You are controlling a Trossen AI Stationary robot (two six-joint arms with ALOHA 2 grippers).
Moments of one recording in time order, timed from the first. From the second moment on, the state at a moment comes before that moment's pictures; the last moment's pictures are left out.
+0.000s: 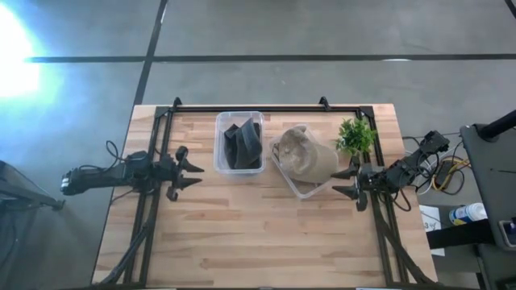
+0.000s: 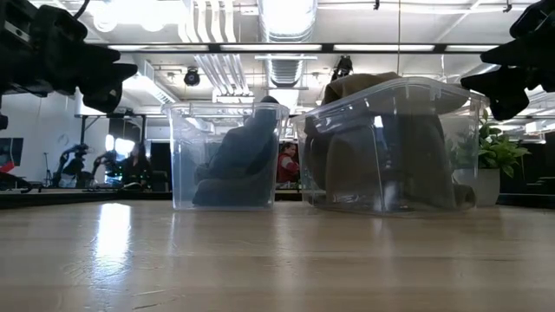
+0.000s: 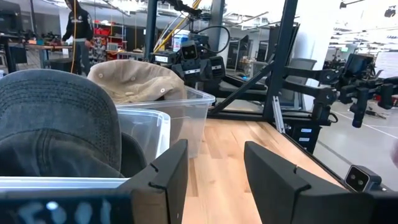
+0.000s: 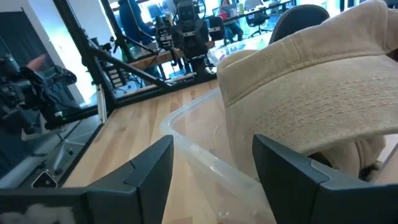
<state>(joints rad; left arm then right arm) 0.07 0.00 0.01 0.04 0.18 -0.11 0.64 0.04 0.07 -0.14 0.68 0.39</state>
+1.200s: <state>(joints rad) 0.07 0.01 0.01 0.04 0.18 -0.11 0.15 0.00 0.01 0.03 -0.16 0.11</state>
